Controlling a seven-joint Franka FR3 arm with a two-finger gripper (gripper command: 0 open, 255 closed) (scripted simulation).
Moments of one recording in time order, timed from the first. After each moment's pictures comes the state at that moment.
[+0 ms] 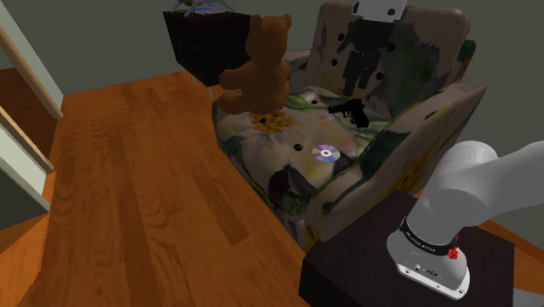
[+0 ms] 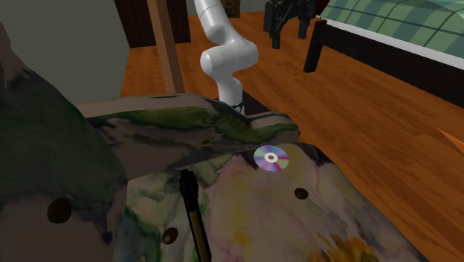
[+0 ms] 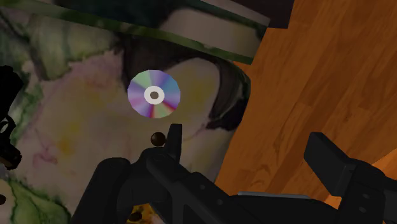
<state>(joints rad) -0.01 -0.83 -0.06 -2.30 0.07 1.52 -0.05</state>
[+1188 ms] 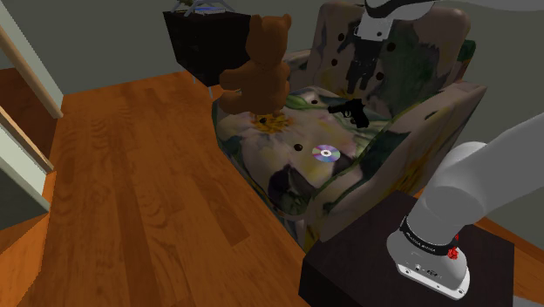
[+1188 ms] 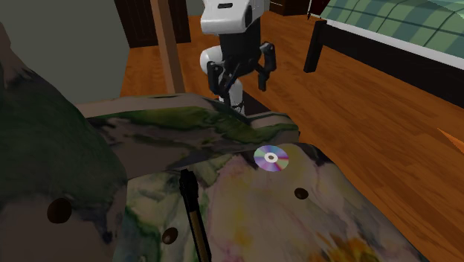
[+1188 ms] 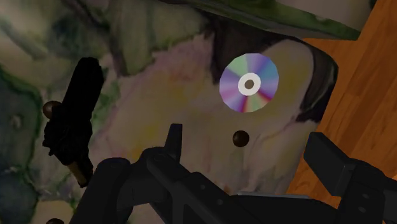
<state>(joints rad) -0.08 -0.48 -0.38 -2.21 -0.04 1.70 -0.35</state>
